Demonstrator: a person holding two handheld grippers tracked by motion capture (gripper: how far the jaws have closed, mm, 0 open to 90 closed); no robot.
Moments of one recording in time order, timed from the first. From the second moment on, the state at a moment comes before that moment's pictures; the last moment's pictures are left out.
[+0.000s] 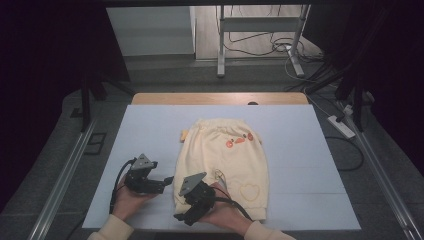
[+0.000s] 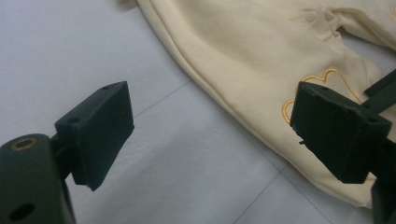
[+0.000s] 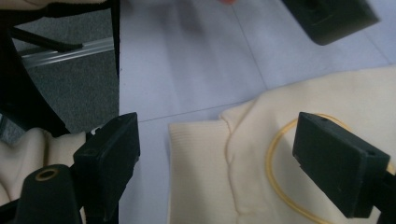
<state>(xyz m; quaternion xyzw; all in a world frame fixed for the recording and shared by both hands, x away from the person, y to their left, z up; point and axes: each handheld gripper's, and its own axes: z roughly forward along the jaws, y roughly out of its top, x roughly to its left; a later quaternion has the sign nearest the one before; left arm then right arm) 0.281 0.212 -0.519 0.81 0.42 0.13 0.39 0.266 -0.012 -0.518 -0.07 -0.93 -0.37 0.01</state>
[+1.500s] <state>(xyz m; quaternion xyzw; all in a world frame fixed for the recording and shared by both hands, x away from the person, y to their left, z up) 0.325 0.194 -0.507 0.81 0.43 0.10 0.39 0.266 -0.021 -0.515 -0.07 -0.93 -0.36 -0.03</state>
